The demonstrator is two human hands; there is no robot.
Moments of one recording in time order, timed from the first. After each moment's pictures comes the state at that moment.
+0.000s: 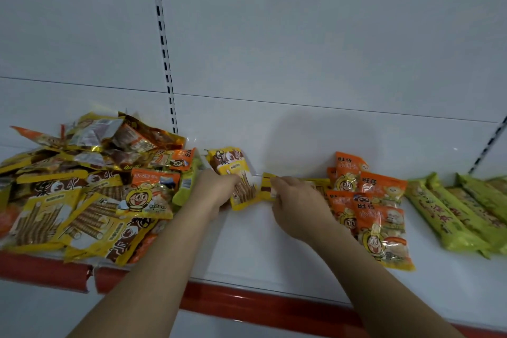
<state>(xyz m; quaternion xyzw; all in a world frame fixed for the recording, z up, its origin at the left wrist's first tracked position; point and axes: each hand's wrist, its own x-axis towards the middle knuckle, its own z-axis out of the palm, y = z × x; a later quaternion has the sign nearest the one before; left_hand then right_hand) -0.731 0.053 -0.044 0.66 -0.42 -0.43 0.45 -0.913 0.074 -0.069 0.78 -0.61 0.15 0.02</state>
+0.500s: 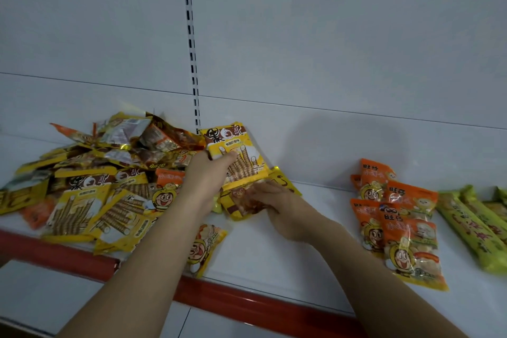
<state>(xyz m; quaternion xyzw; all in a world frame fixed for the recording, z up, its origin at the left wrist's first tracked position) -0.687 0.059 -0.022 0.60 -0.42 -0.40 0.55 -0.876 0.051 -0.076 0.88 -0.40 0.20 -0.14</state>
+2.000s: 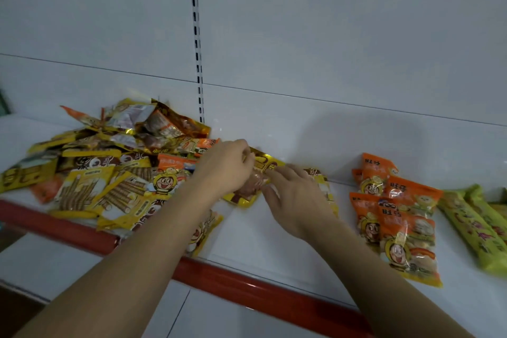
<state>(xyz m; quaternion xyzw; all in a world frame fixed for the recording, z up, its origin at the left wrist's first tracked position) -0.709 0.065 -0.016 0.64 -0.73 -0.01 0.25 -0.885 0.075 -0.066 0.84 -0.50 0.22 0.05</state>
